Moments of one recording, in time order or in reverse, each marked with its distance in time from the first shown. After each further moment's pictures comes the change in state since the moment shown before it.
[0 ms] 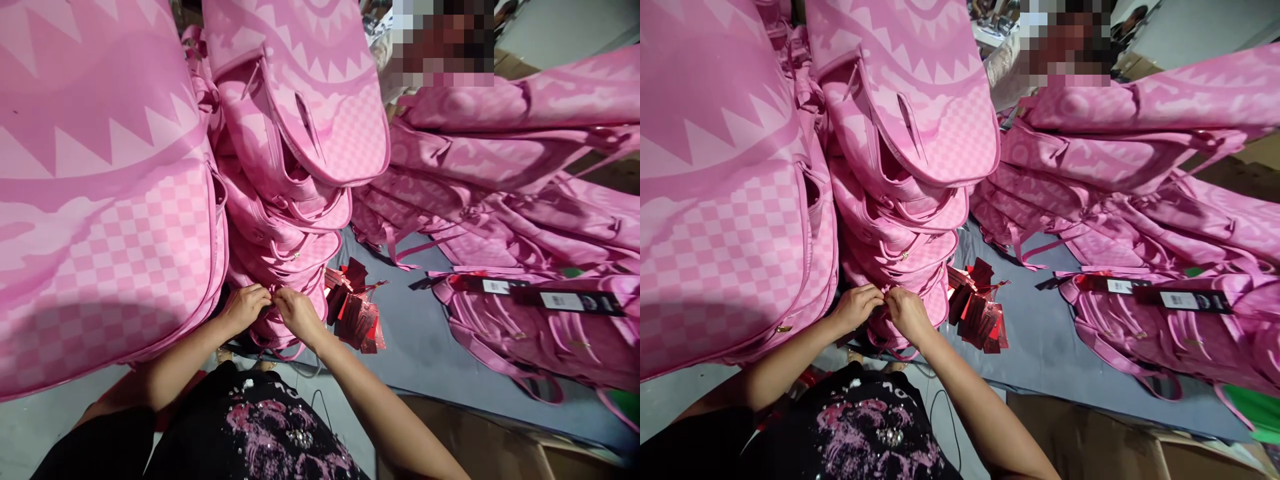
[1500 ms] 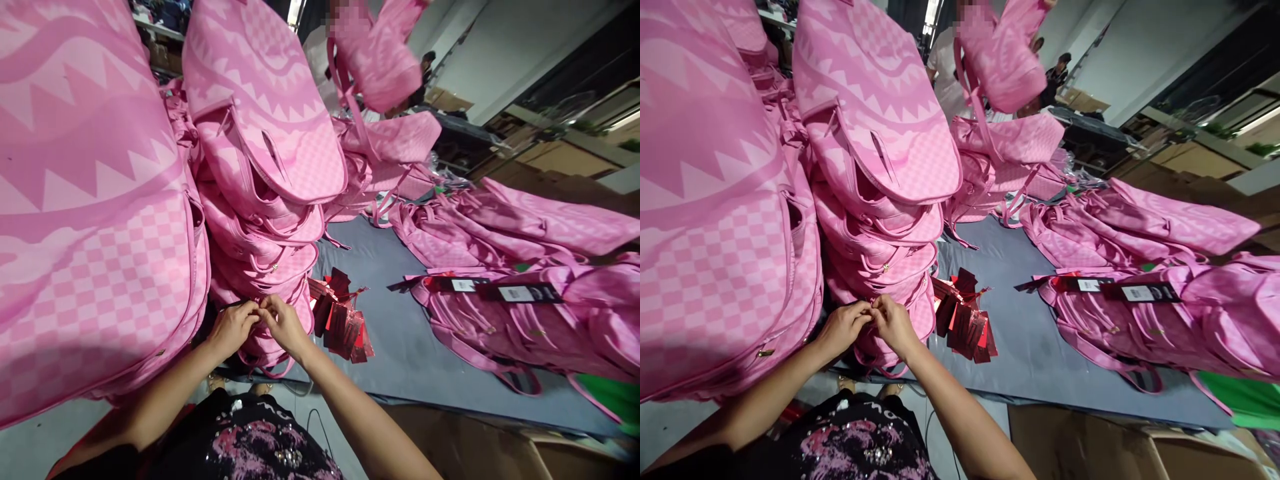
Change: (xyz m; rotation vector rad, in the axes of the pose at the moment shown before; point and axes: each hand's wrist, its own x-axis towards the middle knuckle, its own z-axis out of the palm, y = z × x) left_hand -0.003 0.029 -0.003 0.071 -0.022 -0.092; right_hand -0.008 -0.005 -0.007 0.431 0.139 0.041
